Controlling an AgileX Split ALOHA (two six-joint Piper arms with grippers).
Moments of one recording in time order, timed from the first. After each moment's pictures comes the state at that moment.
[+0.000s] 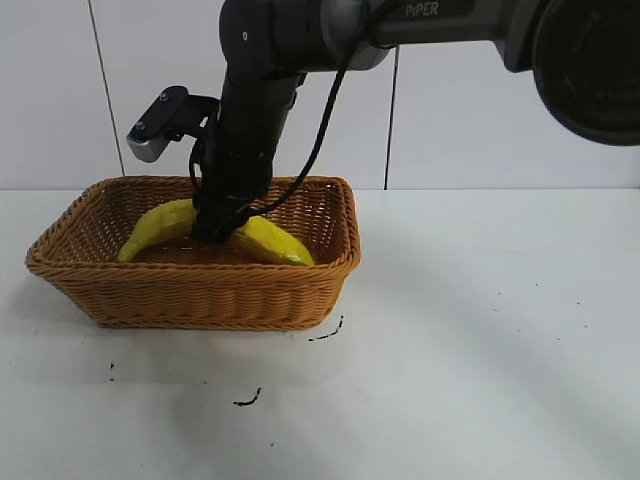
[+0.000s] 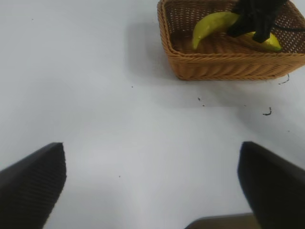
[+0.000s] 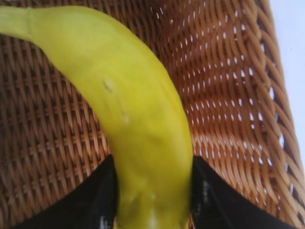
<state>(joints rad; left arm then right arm) -0.02 0.00 -0.49 -0.06 1.07 0.06 0.65 2.53 -2.26 0.00 0.85 -0.63</state>
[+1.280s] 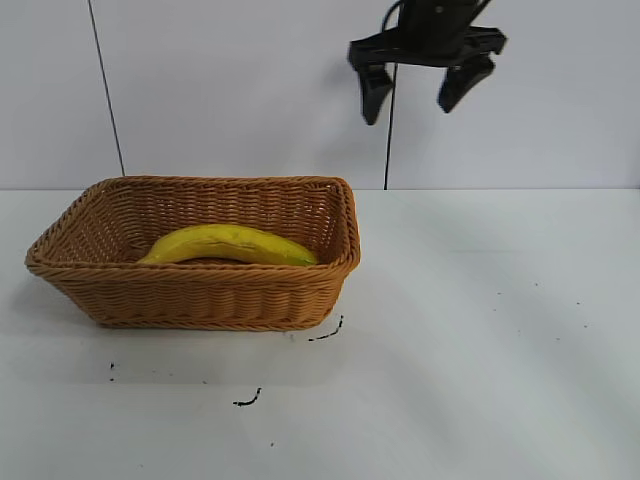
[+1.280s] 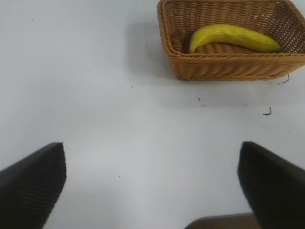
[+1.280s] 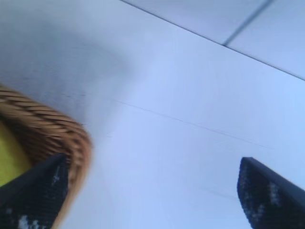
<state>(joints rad) -0.02 0.00 -0.49 -0.06 1.07 0.06 0.06 2.31 -2.27 -0.04 1.20 0.00</state>
